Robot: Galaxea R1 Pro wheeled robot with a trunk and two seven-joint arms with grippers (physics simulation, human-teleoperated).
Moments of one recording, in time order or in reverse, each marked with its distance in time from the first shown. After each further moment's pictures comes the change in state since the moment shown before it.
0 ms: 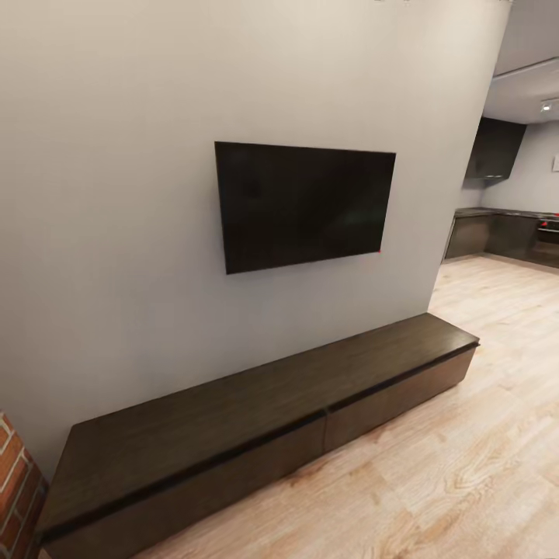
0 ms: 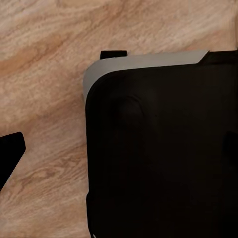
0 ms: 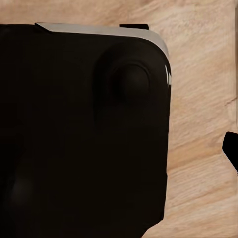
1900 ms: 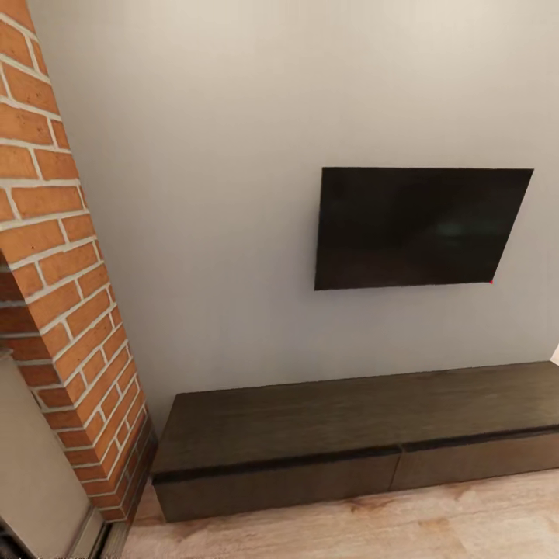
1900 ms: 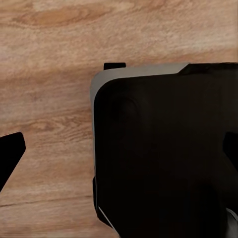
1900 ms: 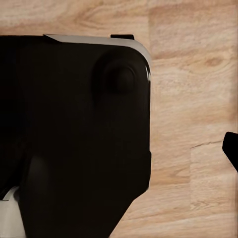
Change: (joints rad) left arm 0.000 -0.001 0.001 0.000 -0.002 -0.049 0.001; right arm 0.000 0.026 0.001 0.000 0.004 -0.033 -0.080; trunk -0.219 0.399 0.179
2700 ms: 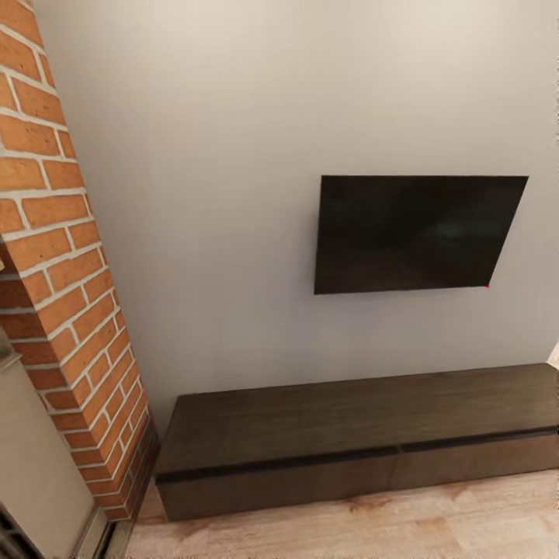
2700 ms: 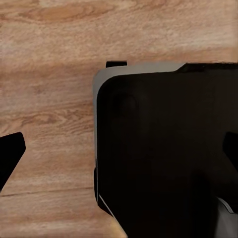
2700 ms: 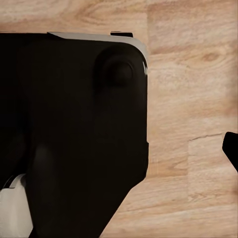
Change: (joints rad) left arm 0.000 0.002 0.009 0.000 0.011 -0.001 0.000; right arm 0.000 0.000 0.000 0.000 0.000 0.001 0.000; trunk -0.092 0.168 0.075
